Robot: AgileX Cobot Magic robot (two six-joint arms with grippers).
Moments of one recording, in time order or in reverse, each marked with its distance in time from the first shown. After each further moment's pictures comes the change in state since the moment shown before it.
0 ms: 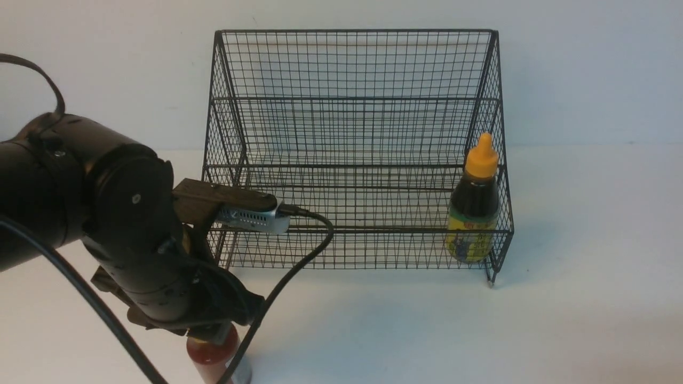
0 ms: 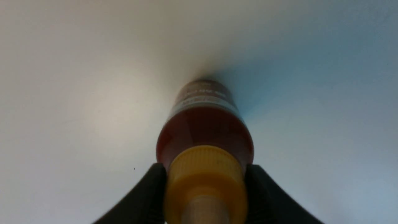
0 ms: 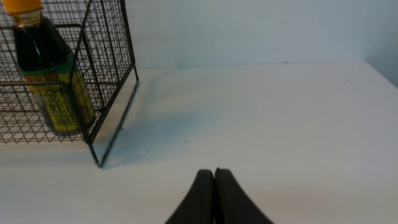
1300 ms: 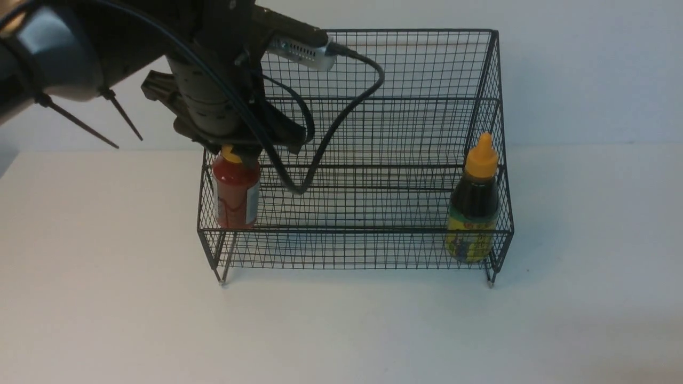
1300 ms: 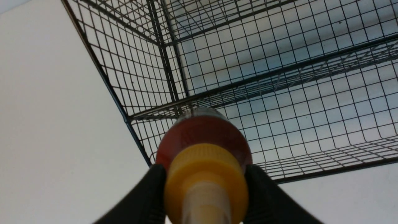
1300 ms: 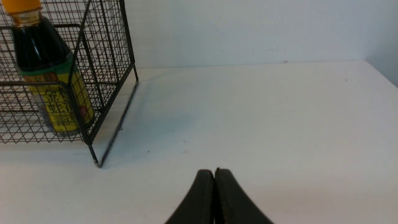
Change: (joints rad) right arm 0.000 0.000 0.000 0.000 0.000 0.001; left arm 0.025 0.337 -0.694 0.233 0.179 0.054
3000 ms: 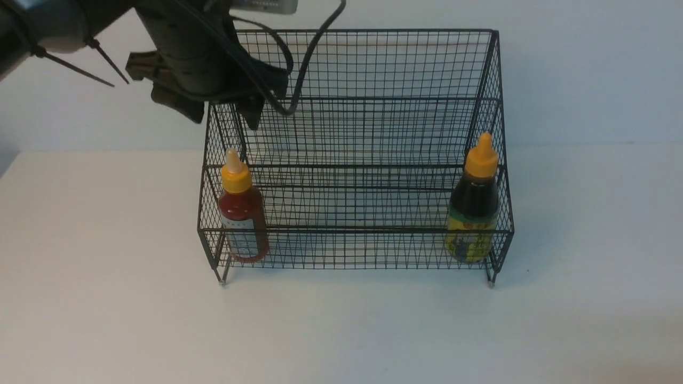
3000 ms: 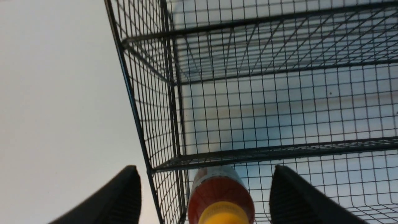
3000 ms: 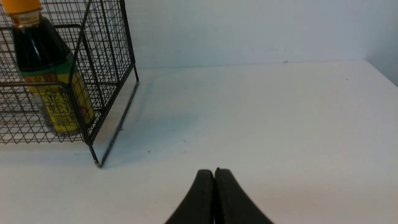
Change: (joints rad) right arm 0.000 0.000 0.000 0.000 0.000 0.002; left arm 0.118 0.085 -0.229 -0.114 0.028 -0.001
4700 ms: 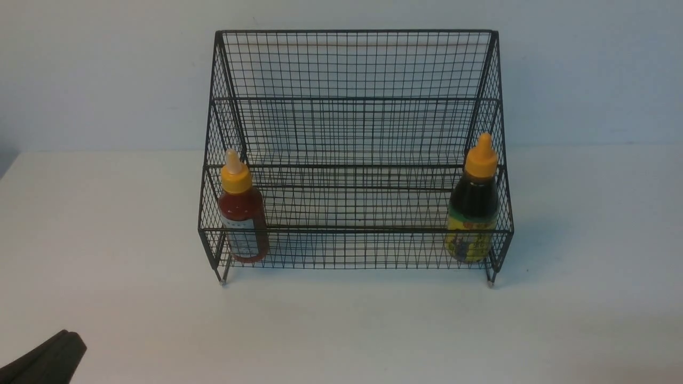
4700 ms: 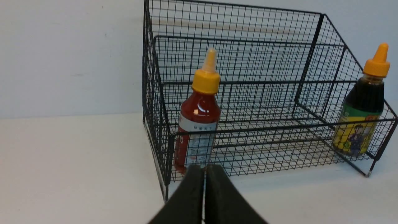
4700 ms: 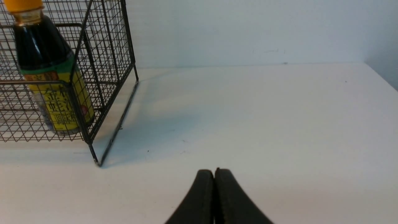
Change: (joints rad) right arm 0.000 0.000 0.000 0.000 0.000 -0.011; left arm 0.000 -1.799 1.901 0.001 -1.125 -0.053
